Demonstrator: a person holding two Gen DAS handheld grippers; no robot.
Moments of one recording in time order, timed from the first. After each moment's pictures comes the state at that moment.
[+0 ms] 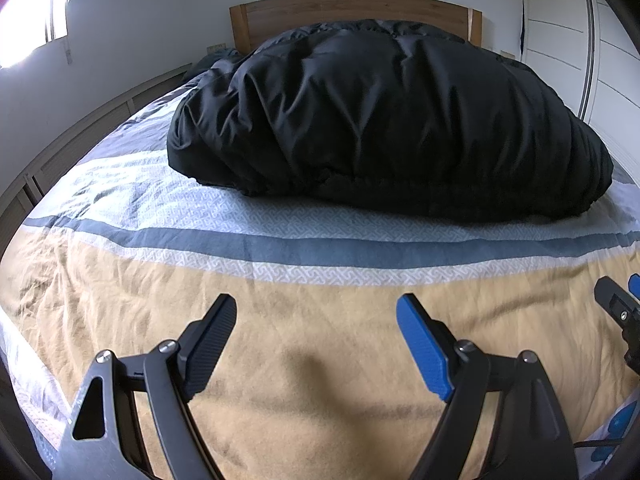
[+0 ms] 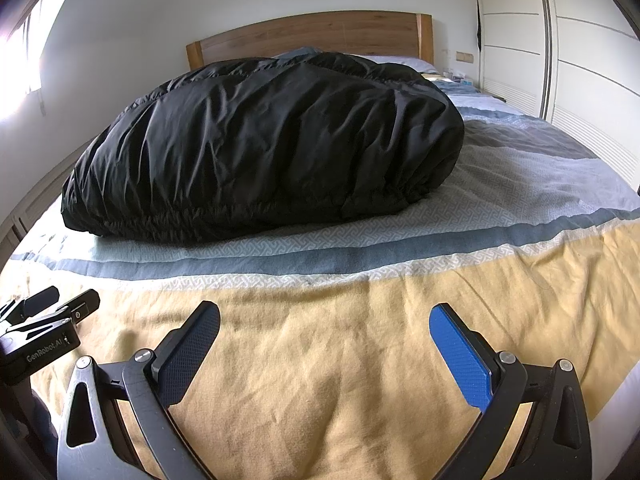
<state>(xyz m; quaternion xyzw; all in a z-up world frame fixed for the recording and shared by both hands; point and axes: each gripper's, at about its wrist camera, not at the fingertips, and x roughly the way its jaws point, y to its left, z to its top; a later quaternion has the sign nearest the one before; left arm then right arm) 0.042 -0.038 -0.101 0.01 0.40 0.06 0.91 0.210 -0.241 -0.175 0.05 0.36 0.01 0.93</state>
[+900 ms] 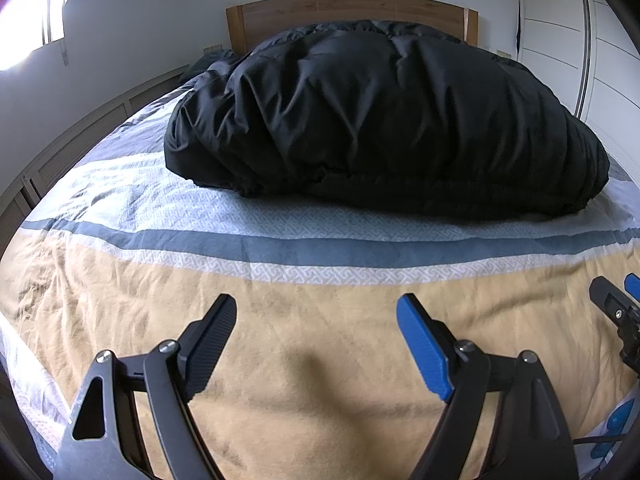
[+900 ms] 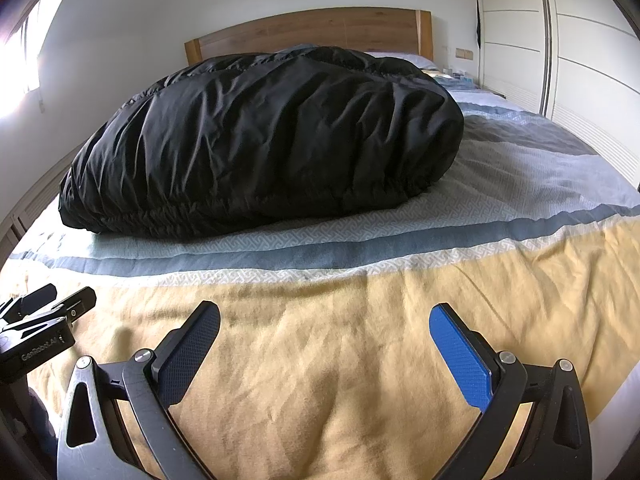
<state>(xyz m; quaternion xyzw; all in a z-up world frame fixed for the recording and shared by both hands) 0.041 -0.038 -0.100 0.01 0.40 0.05 0.92 0.213 -0.241 -0.178 0.05 0.37 0.01 0.93</state>
